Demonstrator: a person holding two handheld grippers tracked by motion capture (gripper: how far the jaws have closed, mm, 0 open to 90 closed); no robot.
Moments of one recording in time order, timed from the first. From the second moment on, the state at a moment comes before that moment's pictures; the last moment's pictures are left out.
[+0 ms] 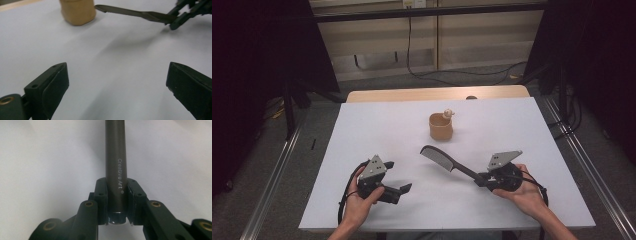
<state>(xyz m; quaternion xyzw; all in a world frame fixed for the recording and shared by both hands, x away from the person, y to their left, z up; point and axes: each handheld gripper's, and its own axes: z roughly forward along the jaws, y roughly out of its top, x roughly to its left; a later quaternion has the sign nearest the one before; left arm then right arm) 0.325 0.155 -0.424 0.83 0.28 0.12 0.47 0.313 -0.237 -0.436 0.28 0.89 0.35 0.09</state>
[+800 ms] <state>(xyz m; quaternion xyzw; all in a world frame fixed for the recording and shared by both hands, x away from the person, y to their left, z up) 0.315 0.163 -0.425 0.81 0.28 0.12 0.51 0.305 -0.234 -0.436 0.28 0.82 0.48 0.12</state>
